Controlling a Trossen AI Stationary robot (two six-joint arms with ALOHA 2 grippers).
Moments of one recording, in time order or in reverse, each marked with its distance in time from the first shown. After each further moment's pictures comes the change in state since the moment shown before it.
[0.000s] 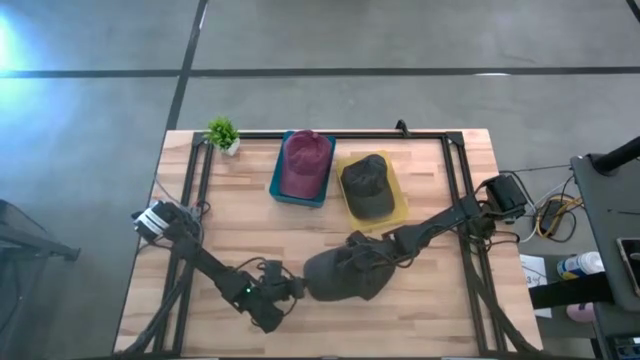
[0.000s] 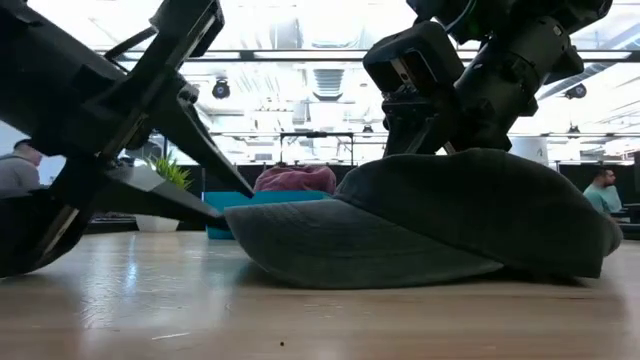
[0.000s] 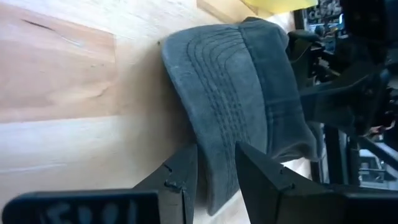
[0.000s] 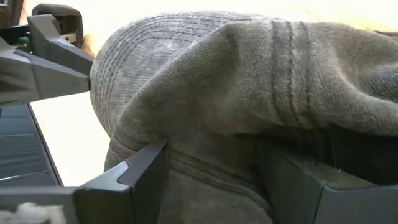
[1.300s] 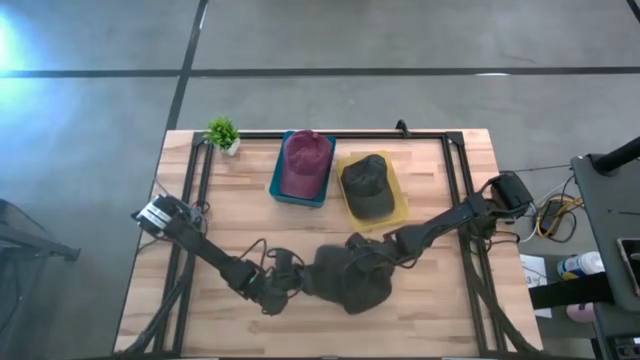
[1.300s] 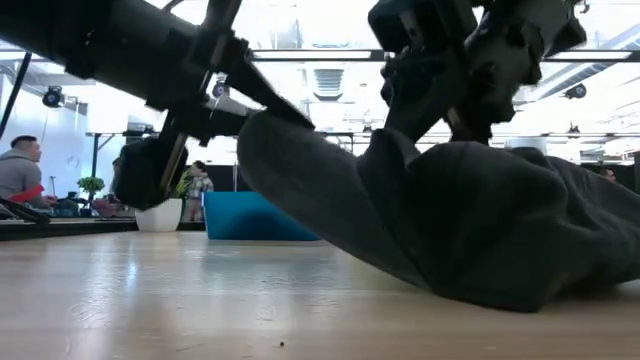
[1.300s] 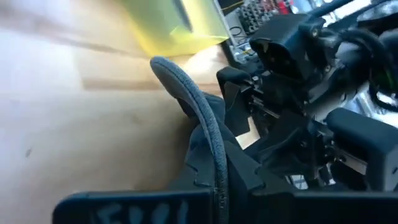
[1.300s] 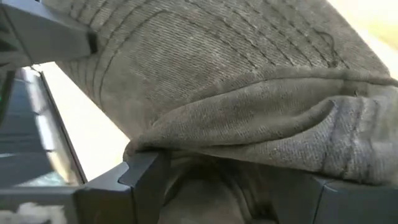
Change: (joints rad) left arm 0.103 -0.015 -0.028 0.378 -0.091 0.548; right arm 0.008 -0.052 0.055 -0.075 -0.015 -0.053
